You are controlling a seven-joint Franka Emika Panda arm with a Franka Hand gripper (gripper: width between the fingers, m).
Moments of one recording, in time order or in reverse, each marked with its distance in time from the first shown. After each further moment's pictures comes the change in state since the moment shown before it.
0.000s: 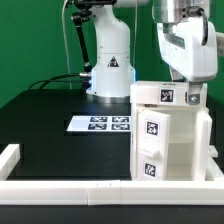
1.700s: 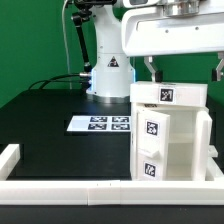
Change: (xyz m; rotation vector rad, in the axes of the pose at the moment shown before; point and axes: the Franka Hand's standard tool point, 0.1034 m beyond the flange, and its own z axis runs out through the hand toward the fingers) arm -0.004 0.001 -0.019 0.024 0.017 -1.154
